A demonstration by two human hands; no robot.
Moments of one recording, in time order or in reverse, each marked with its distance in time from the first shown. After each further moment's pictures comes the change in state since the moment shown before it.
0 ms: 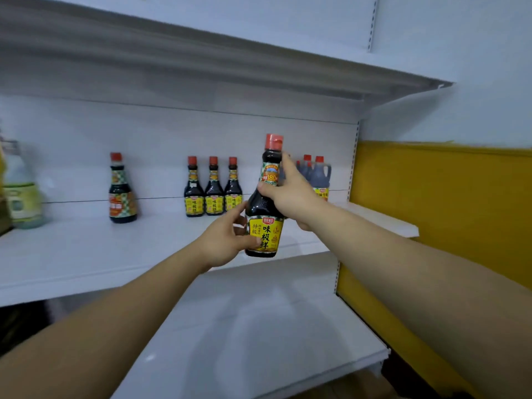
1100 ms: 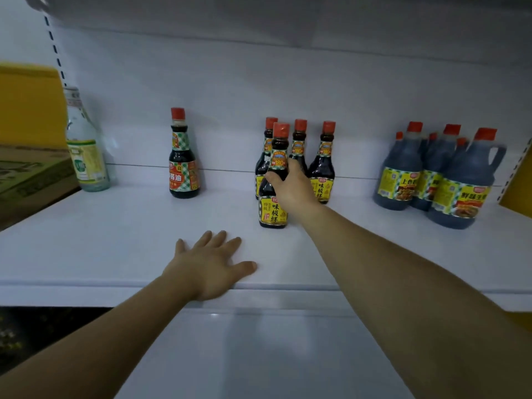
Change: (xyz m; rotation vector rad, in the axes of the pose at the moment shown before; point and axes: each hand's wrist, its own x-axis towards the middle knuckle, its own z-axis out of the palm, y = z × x) left_hand 0.044 -0.160 -0.129 1.133 -0.084 -0.575; right_hand 0.221 0.121 0.195 -0.062 -0.114 -0.012
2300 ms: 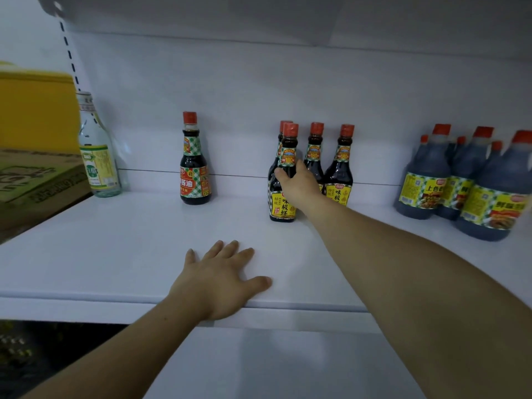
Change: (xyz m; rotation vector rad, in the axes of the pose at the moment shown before) left_hand 0.003 -0.004 0.005 -0.081 0.017 -0.016; right_hand 0.057 0.016 0.026 -0.122 -0.041 0.063
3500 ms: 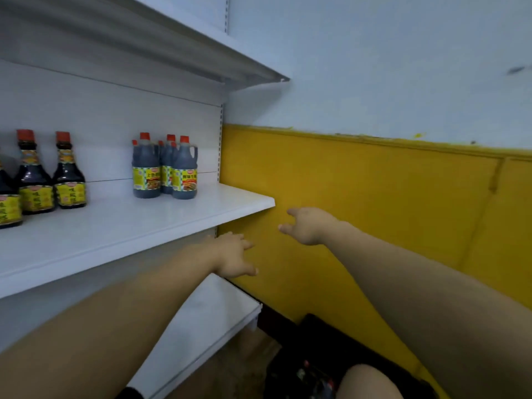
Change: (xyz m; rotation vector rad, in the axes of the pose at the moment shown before) left_hand -0.168 0.330 0.012 0.154 -0.116 0.990; right_hand -0.465 0.028 -0.345 -0.993 0.123 0.722
